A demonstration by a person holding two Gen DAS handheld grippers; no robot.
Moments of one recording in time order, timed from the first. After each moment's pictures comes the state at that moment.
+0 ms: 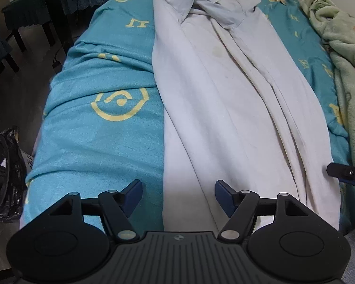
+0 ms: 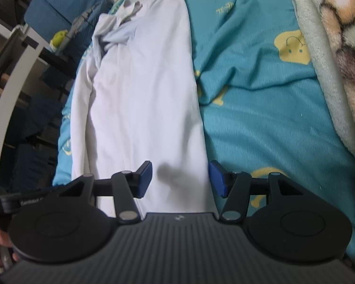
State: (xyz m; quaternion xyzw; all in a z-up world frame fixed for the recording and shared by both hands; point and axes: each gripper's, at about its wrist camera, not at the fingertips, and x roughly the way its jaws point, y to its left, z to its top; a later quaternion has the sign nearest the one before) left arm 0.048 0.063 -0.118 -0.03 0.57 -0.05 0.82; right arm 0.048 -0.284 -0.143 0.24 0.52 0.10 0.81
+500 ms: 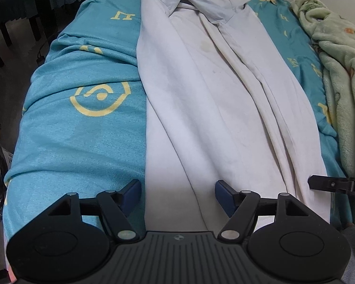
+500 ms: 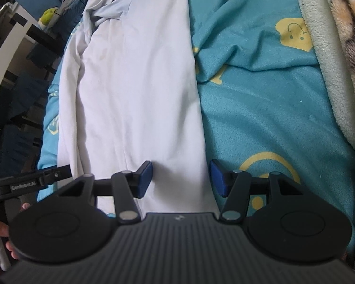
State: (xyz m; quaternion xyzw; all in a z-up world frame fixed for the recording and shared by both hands) left arm 0.050 0.062 -0.130 -0.05 0.57 -0.08 0.82; right arm 0.048 -0.269 -0.148 0.19 0.56 0.09 0.80
